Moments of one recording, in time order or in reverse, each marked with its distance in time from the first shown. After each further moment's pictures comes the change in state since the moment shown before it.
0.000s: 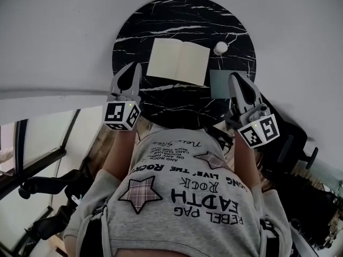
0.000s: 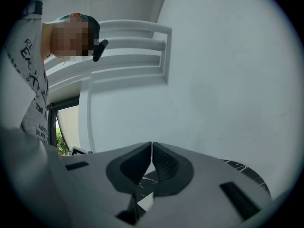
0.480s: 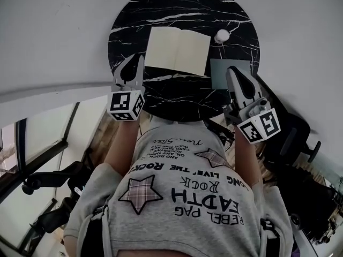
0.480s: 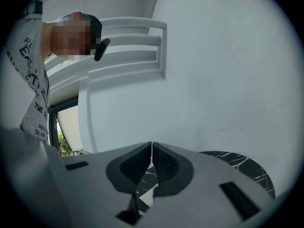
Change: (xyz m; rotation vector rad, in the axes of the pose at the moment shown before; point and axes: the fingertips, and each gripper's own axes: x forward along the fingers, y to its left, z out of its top) left arm 0.024 -0.008 -0.049 0.019 0.108 0.025; right arm -0.001 -0.010 -0.025 0.047 0.044 0.009
